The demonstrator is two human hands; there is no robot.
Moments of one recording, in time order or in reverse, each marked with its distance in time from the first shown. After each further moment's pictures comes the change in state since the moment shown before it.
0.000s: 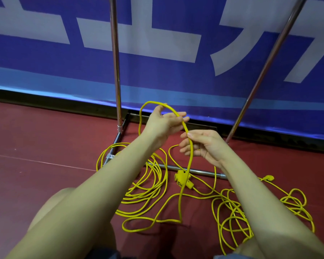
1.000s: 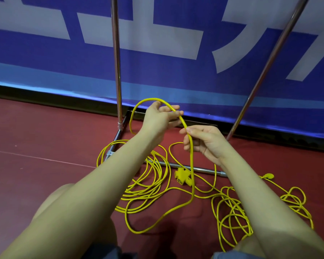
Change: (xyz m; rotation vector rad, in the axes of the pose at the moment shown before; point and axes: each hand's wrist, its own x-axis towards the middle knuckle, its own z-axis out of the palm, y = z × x) left_hand 0.004 0.001 -0.003 0.075 0.107 0.073; right_hand 0.001 0.000 0.006 -0.014 0.007 -0.074
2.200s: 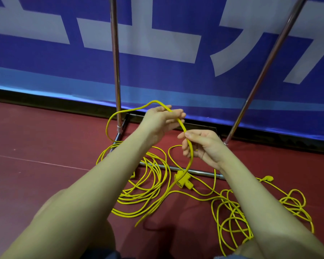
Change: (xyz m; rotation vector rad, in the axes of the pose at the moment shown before) left_hand 0.000 0.012 0.001 -0.179 -0.101 -0.116; right_hand -0.003 0.001 0.000 0.030 -0.058 0.010
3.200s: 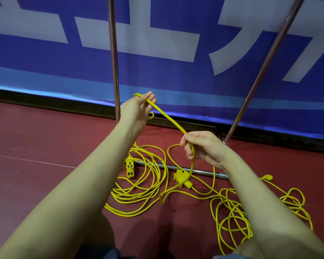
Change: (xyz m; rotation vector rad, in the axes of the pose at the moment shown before) left_hand 0.019 0.028 -0.024 -0.240 0.255 0.179; right_hand 0.000 0.003 -0.013 -0.139 -0.090 0.072
